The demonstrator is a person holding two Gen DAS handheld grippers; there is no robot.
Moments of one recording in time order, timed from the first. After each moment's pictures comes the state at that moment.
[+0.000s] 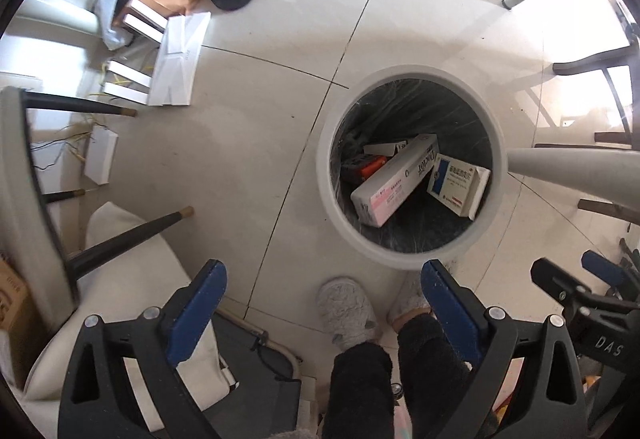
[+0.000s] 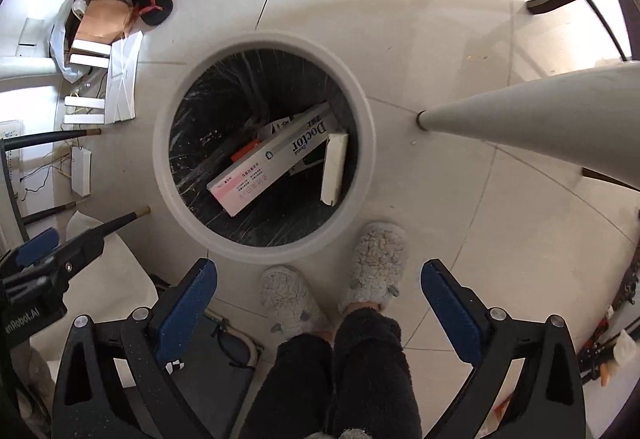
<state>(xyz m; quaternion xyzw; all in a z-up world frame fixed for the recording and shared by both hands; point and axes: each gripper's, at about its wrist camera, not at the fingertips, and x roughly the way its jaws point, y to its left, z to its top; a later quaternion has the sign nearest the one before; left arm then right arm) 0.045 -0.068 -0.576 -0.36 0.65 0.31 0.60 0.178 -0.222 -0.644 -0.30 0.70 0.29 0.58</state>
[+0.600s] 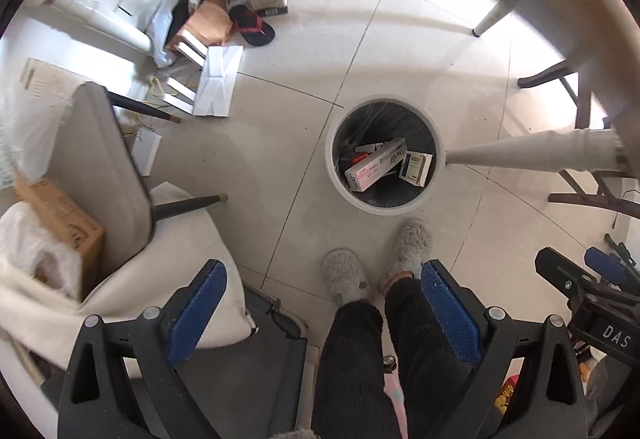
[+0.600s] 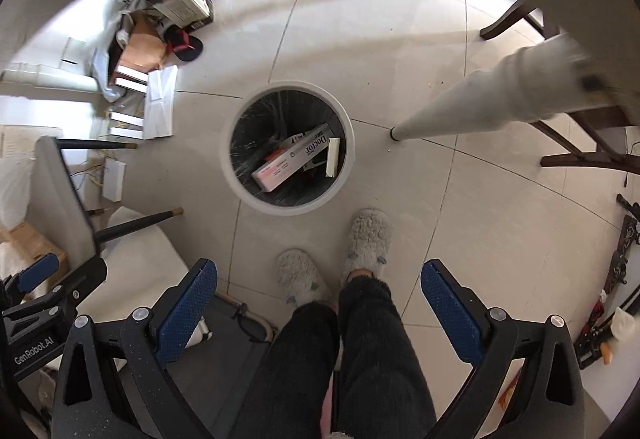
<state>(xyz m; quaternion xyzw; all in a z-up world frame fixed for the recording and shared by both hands) 0.000 -0.115 -0.378 -0.34 0.62 0.33 0.63 0.140 -0.267 -0.425 -0.27 0.67 0.30 0.62</state>
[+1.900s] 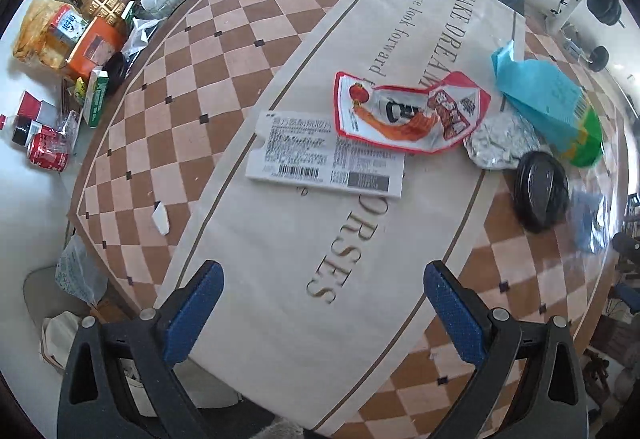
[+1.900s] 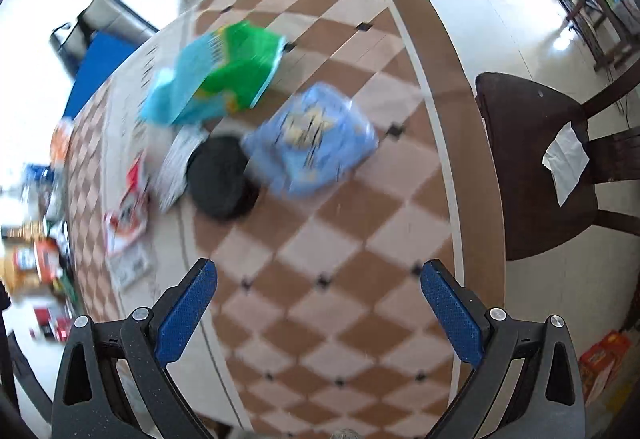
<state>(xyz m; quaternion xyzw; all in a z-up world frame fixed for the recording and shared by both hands) 0.271 0.112 -0.169 -0.32 0.54 0.44 0.64 0.558 -0.109 -0.197 -0.05 0.68 0.24 0.69</state>
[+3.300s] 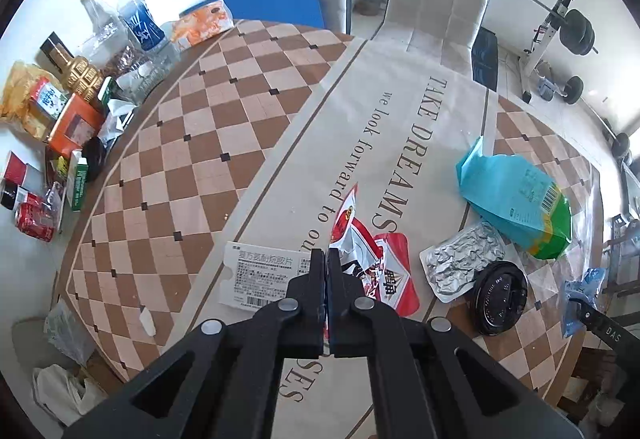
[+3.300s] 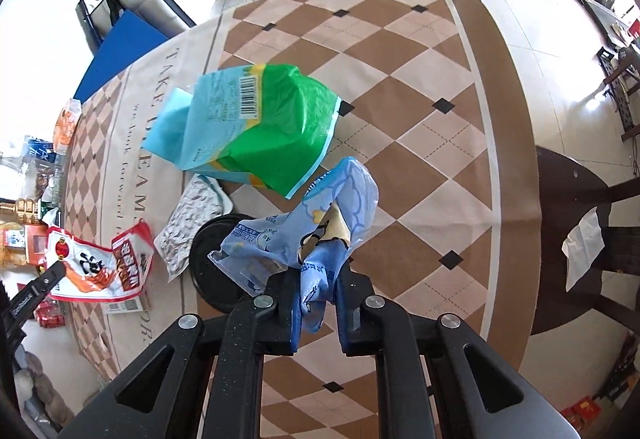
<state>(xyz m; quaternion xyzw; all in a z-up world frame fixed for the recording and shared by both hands) 0.321 0.152 -0.121 -0.28 0.46 0.44 0.71 0.577 -0.039 -0.198 -0.10 0.63 0.32 0.70</state>
